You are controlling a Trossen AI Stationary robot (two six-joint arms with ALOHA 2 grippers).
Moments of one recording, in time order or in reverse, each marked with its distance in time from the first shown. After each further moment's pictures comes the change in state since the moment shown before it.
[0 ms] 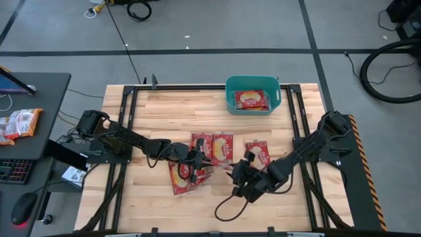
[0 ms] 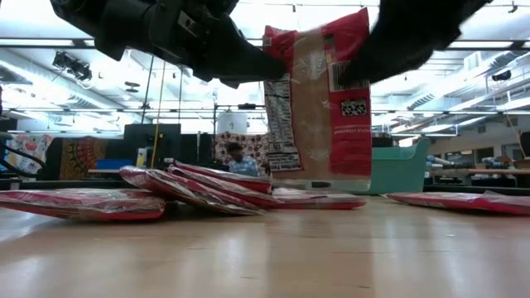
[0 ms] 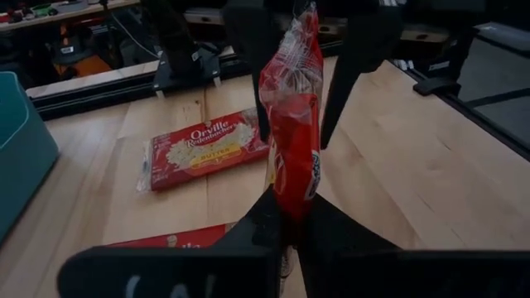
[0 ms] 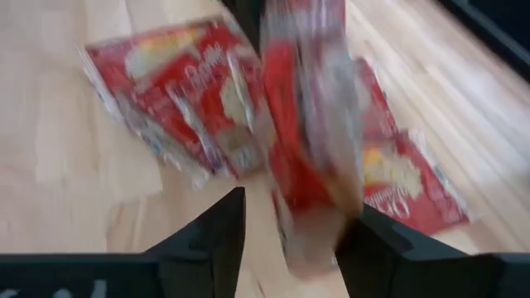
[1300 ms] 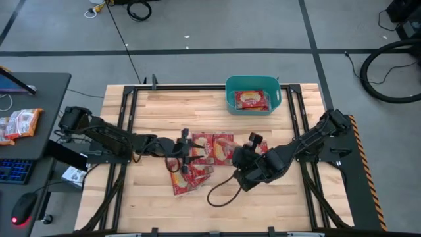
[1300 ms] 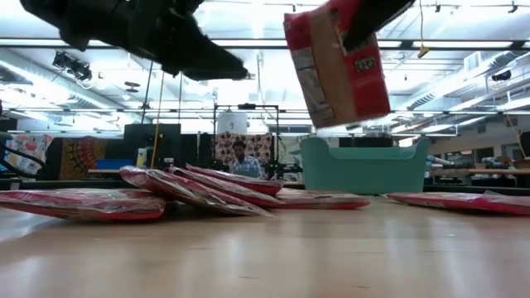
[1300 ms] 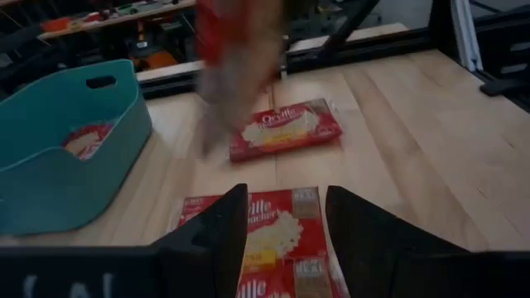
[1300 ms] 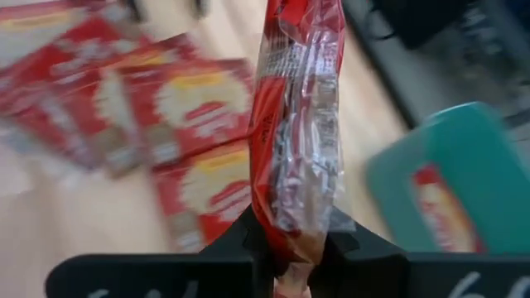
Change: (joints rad) left arm 0.003 -0.246 -0.165 -0.069 -0.178 -0.016; right arm -0.088 -0.010 0.368 -0.711 0.050 0.055
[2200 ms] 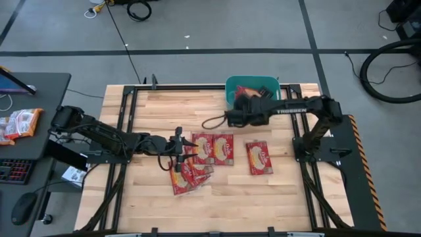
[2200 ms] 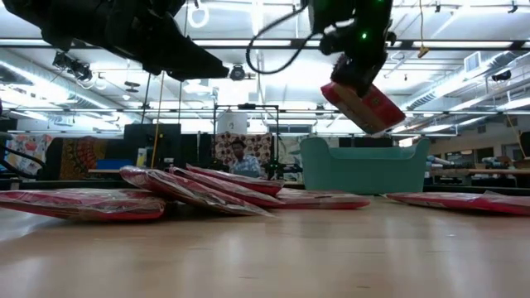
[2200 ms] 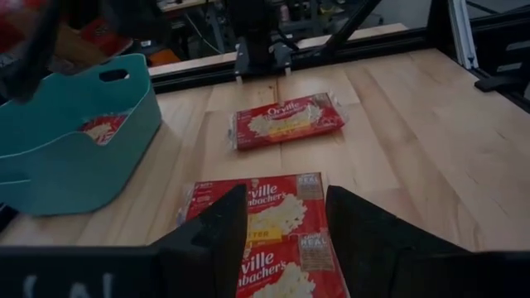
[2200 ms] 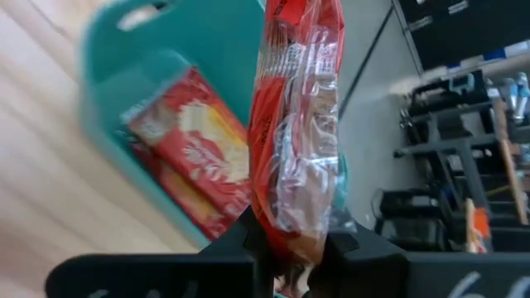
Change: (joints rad) left arm 0.007 -0.119 -0.080 -0.038 -0.006 -0.010; right arm -0.603 0.007 0.037 -0.358 0.088 -0.072
